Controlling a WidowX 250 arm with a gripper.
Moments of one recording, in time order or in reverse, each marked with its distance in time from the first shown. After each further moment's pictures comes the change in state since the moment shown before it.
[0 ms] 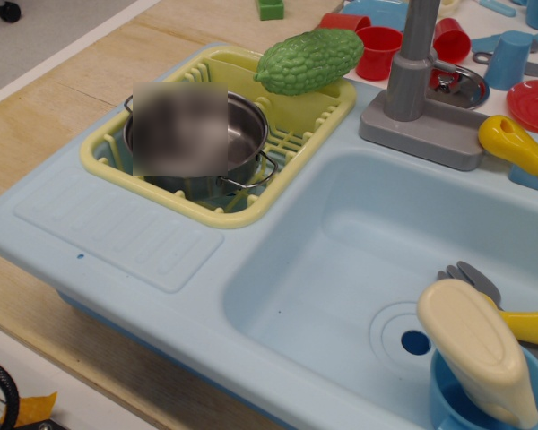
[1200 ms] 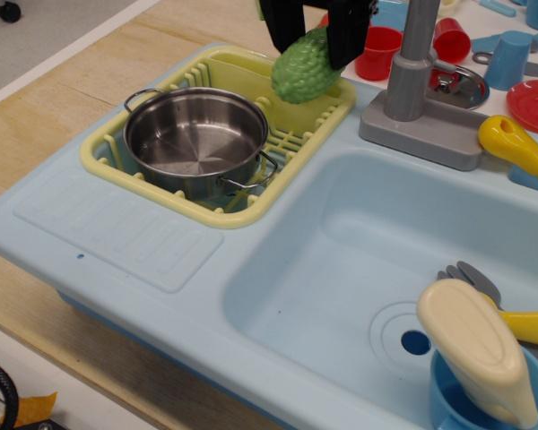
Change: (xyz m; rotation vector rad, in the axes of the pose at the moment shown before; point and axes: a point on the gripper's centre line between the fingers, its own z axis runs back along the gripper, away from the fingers) arm -0.007 -0.014 -0.070 -0.131 0.026 0.066
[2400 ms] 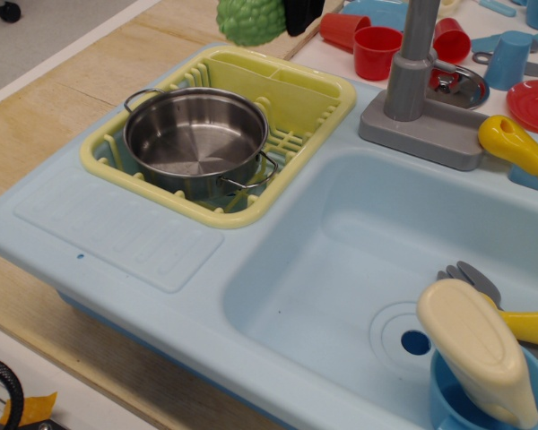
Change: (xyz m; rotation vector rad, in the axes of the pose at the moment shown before) arm -0.046 -0.005 0.057 0.176 -0.053 0.179
